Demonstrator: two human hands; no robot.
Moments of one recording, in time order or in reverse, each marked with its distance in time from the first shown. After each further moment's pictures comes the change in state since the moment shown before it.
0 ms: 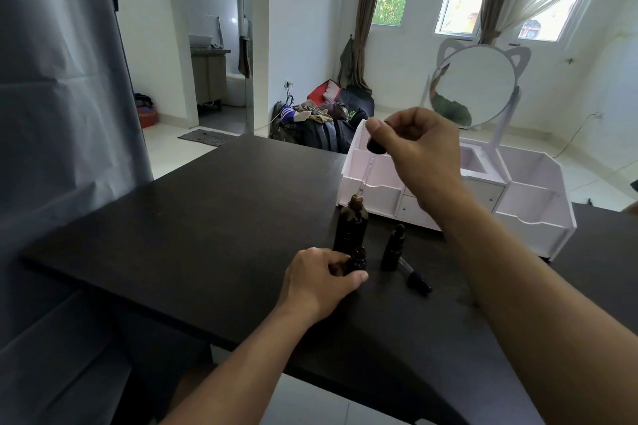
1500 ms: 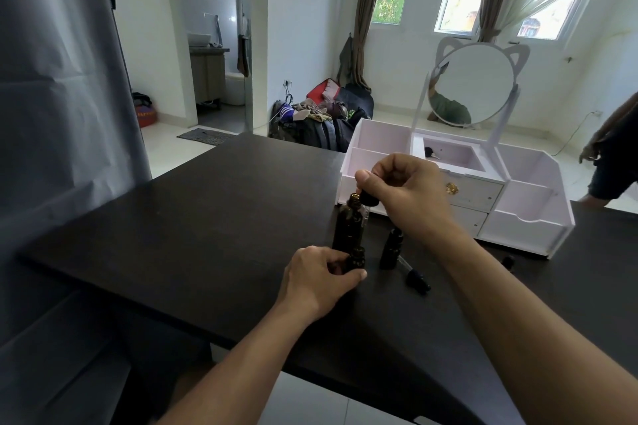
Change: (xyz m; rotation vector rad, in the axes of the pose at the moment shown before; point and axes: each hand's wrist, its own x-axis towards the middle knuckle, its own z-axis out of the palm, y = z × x) left_hand -0.001 0.003 -0.002 0.013 -0.022 -0.035; right_hand -0.043 0.010 -0.005 -0.118 -0.220 0.049
